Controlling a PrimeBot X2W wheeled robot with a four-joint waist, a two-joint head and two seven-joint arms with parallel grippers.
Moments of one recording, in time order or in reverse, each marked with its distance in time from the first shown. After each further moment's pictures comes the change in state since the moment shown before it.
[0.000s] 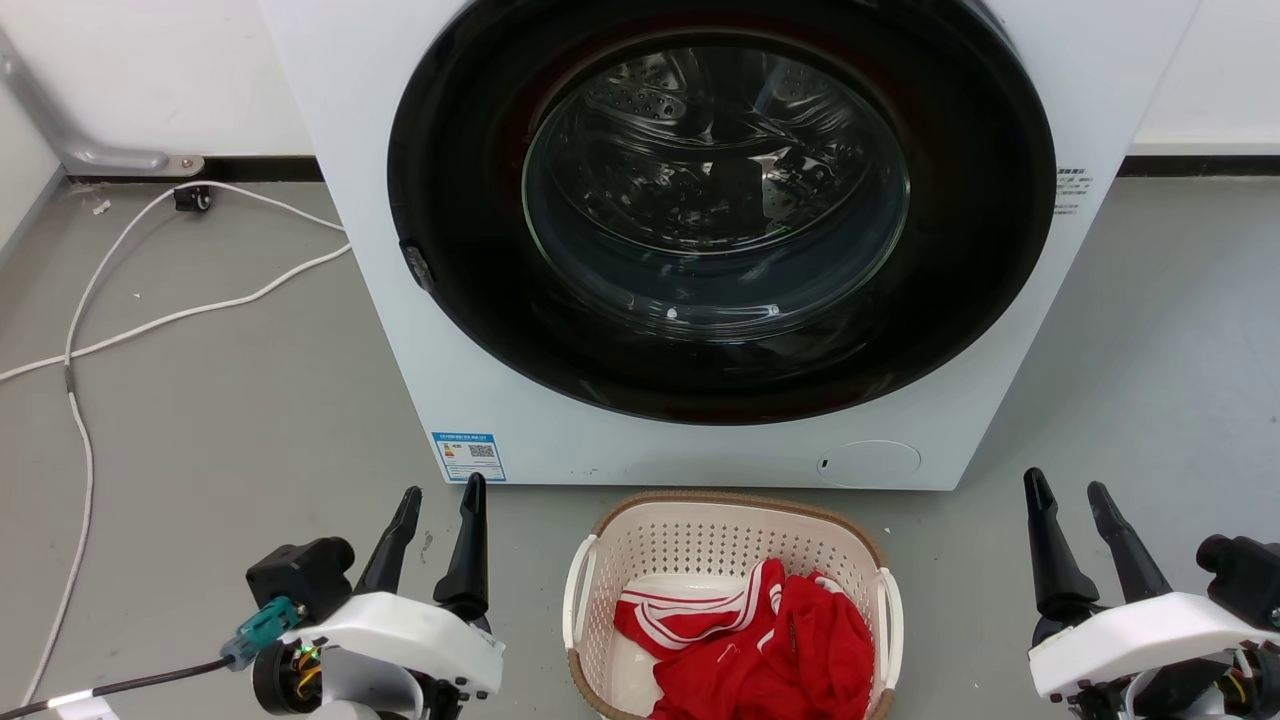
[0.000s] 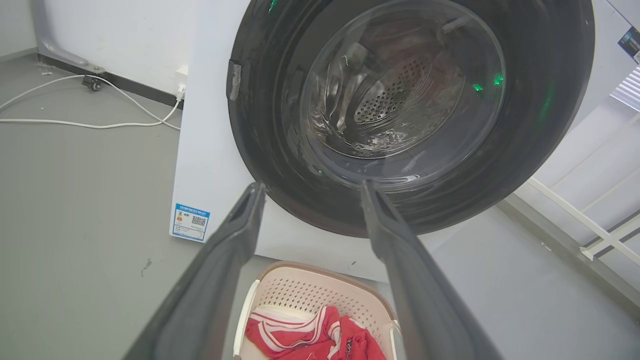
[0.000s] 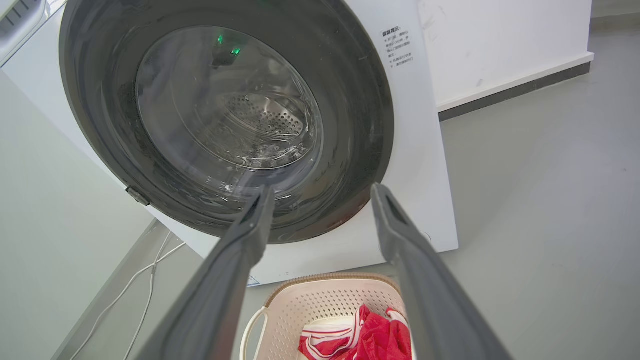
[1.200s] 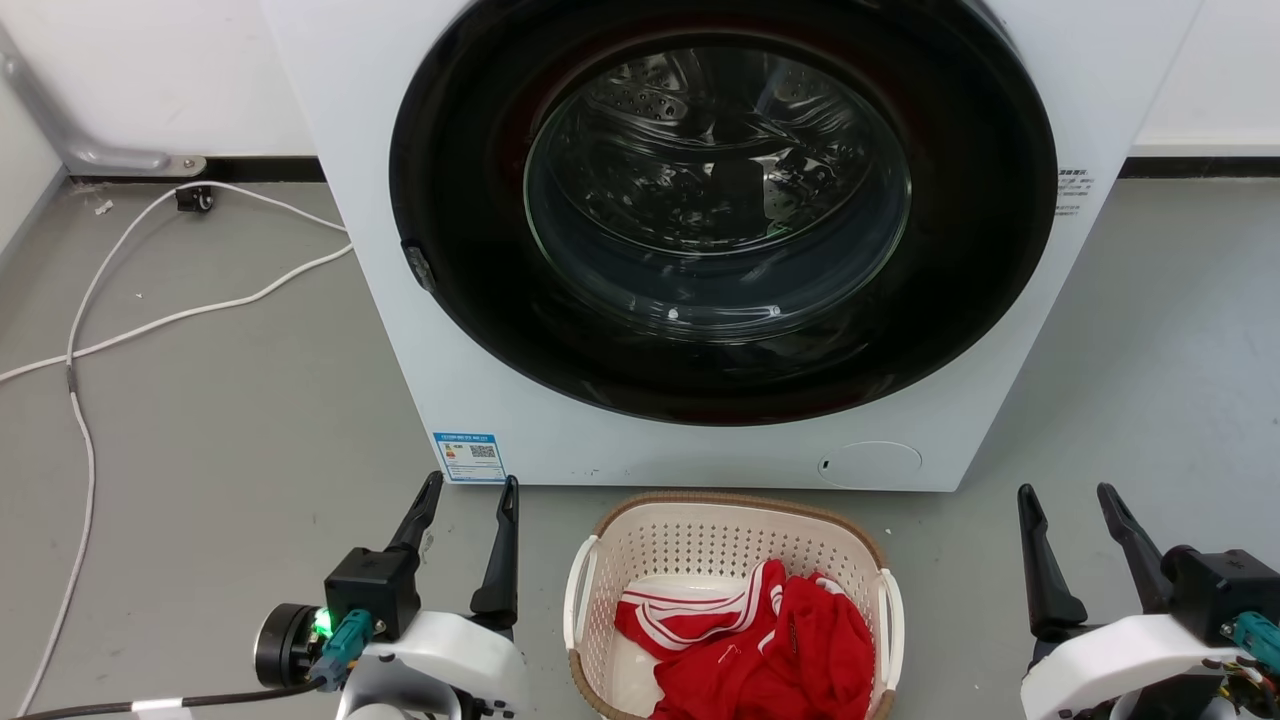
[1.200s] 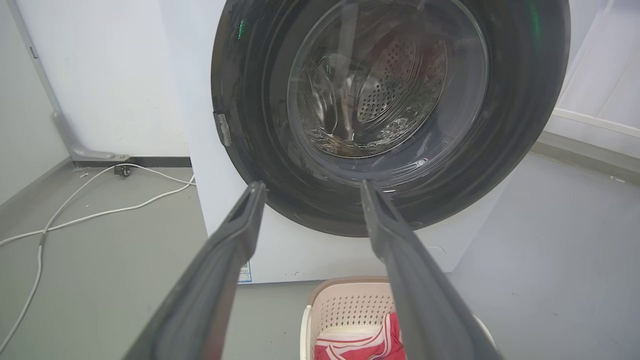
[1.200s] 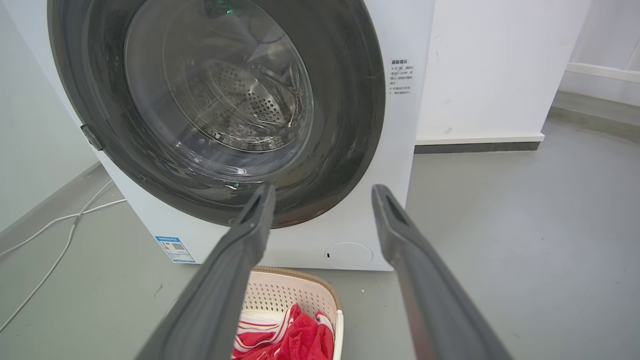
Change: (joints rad) left arm -0.004 0.018 -0.069 0.000 0.324 0.045 -0.083; right arm 0.046 0.000 0.007 -0.072 -0.331 0.000 -0.017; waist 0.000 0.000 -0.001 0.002
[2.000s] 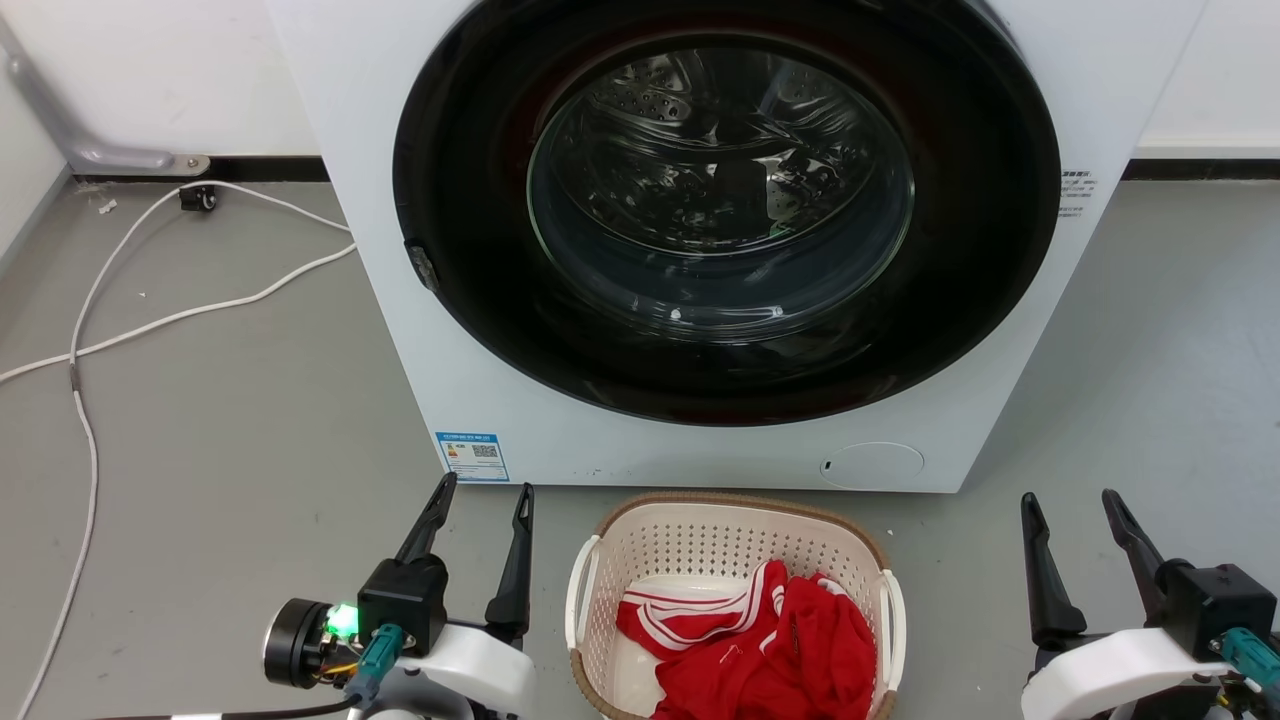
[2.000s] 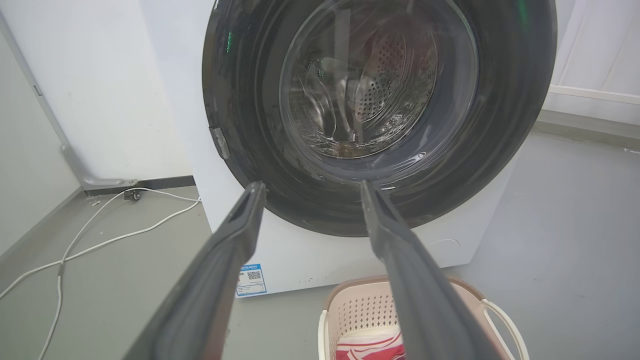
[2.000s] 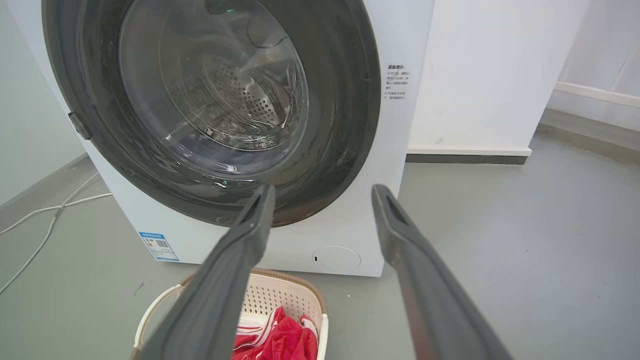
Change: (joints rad) left arm 0.002 -0.026 0.015 0.026 0.135 -0.012 -0.043; right arm -0.002 0.000 -0.013 0.051 -0.071 0.000 -0.077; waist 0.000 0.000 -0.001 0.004
